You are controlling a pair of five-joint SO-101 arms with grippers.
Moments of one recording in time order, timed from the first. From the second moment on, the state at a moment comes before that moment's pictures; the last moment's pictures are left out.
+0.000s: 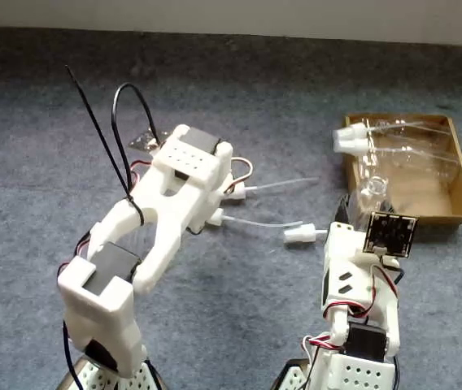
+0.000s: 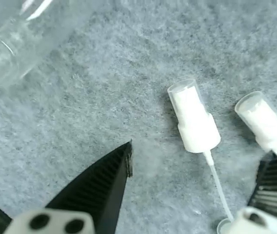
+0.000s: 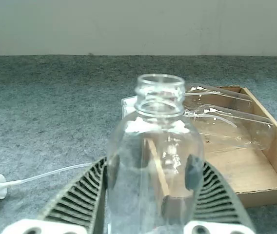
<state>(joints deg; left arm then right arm) 19.8 16.3 0.9 85.1 85.4 5.6 -104.3 92.1 34.3 5.1</state>
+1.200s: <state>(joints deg) 18.7 24.8 0.1 82.5 85.4 5.6 -104.3 92.1 34.3 5.1</state>
